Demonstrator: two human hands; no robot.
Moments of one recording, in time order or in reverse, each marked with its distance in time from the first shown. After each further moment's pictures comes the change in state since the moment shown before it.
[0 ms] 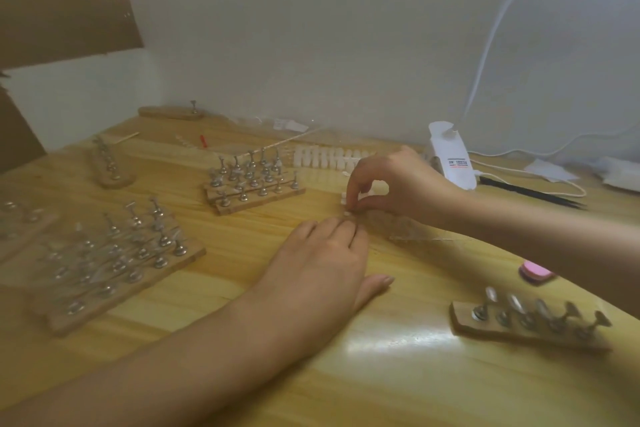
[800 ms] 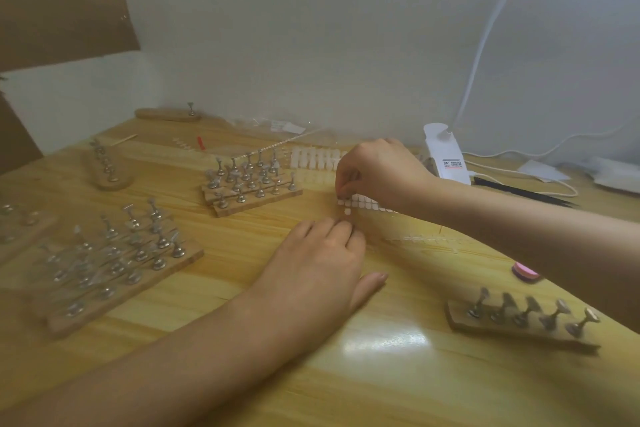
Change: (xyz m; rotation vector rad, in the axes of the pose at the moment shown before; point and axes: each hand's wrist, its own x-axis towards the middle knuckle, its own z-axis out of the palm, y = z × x) left_hand 0.001 -0.001 -0.001 0.026 0.052 0.025; right_hand 0.024 -0.026 -0.007 -0.173 -0.062 0.201
